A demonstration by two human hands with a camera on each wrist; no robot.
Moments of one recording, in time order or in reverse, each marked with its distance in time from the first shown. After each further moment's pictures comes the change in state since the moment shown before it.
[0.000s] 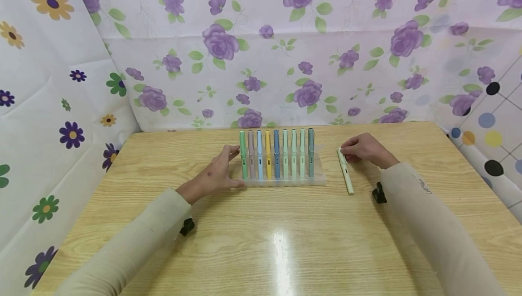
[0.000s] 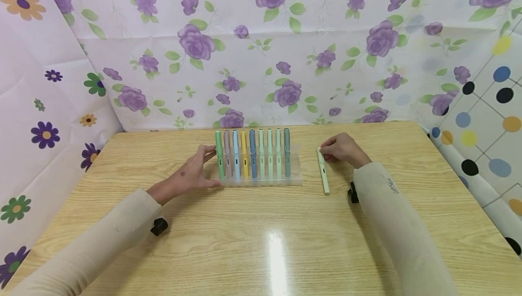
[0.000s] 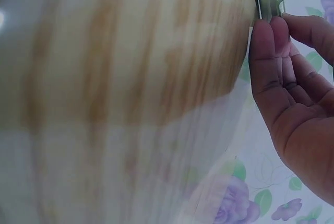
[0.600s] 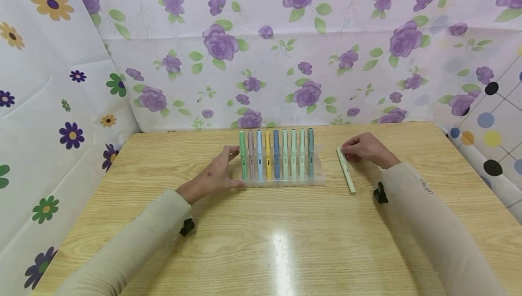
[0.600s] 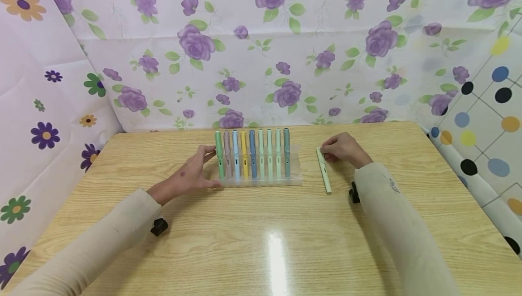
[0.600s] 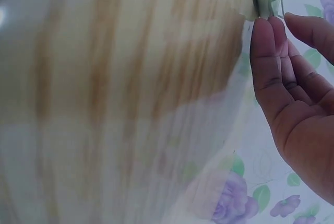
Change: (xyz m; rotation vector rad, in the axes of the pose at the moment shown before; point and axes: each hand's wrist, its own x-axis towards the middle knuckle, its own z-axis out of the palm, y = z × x) left_hand -0.001 0.001 0.000 -0.002 -0.002 -0.001; right_hand -0.004 -0.001 -0.002 -0.013 0.010 -0.004
